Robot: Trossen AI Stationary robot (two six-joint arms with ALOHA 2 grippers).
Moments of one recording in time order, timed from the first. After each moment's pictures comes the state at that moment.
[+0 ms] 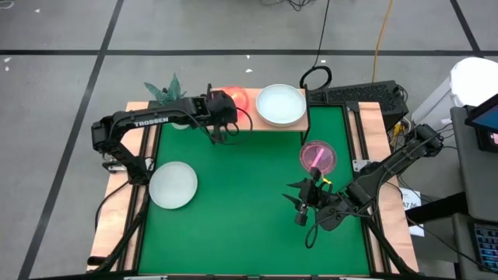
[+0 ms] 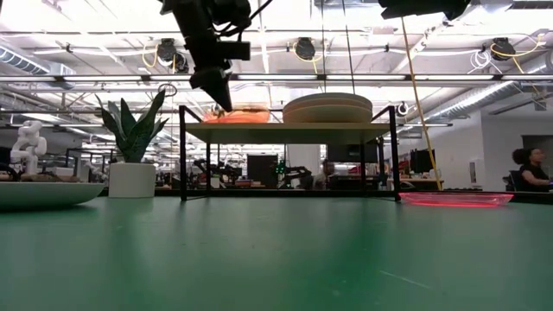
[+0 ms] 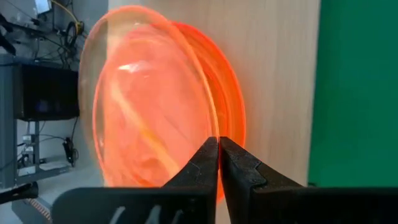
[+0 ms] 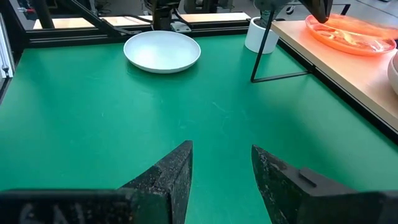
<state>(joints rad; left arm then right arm) 0.36 1.60 1.38 -0.78 -0.36 0.52 0.63 1.31 0.94 -0.38 0.86 0.56</state>
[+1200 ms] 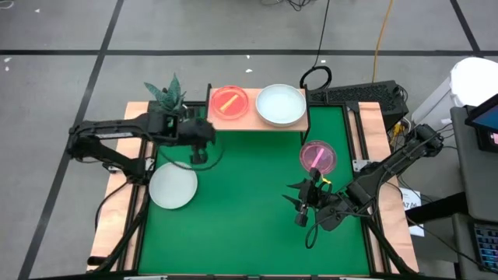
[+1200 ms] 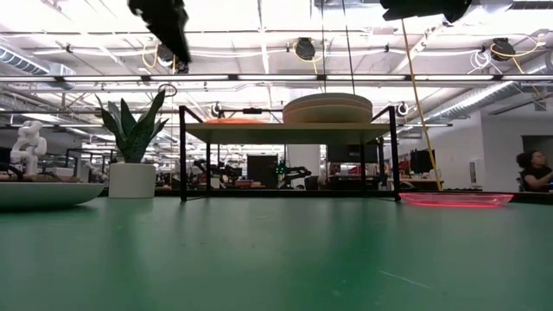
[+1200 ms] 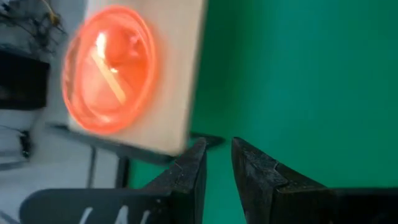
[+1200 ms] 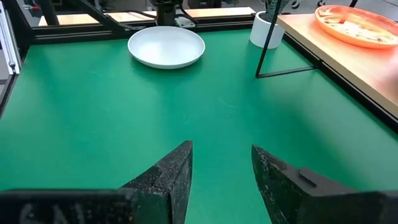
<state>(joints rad) 0.07 1.33 1.39 -1.13 -0.38 0.11 0.63 1.31 0.94 -0.39 0.83 0.58</state>
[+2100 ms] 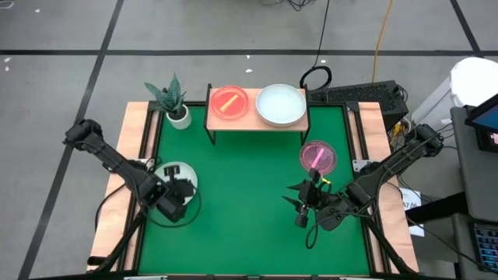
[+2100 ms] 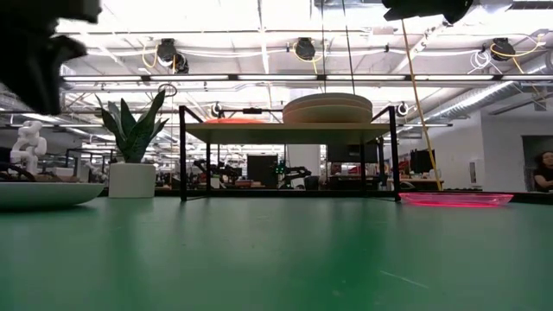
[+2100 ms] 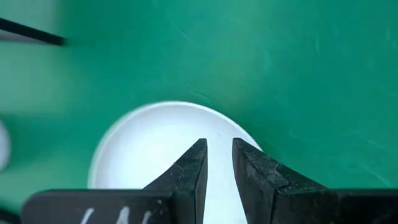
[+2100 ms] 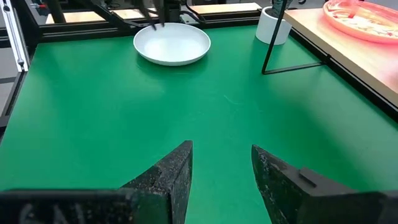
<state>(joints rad) -0.64 1.27 0.90 -1.09 -0.37 -0.74 0.63 1.31 0.94 -0.39 0.81 0.58</state>
